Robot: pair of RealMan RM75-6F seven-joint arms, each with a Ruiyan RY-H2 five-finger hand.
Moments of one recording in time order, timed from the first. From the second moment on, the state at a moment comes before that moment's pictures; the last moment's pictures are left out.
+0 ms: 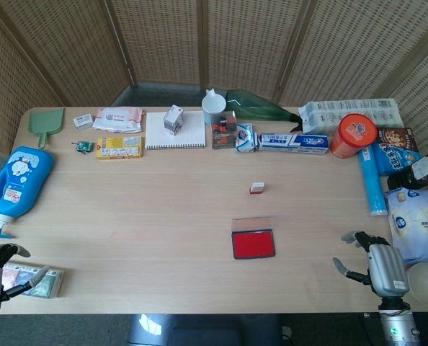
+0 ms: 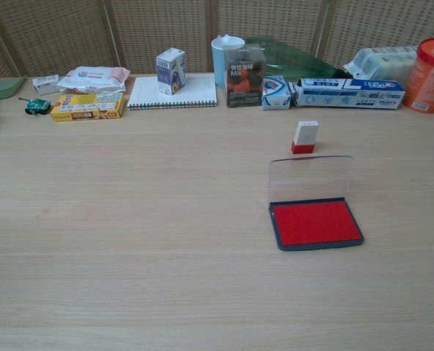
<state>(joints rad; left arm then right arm) 0.10 -1.21 -0.01 -1.73 1.53 1.63 0.08 0.06 -1.23 0.06 -1.77 -1.49 1.48 -0.04</state>
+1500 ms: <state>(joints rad) 0.05 -1.20 -0.03 -1.73 1.48 1.56 0.12 0.50 -1.23 0.37 -1.76 -1.18 1.07 0.02</state>
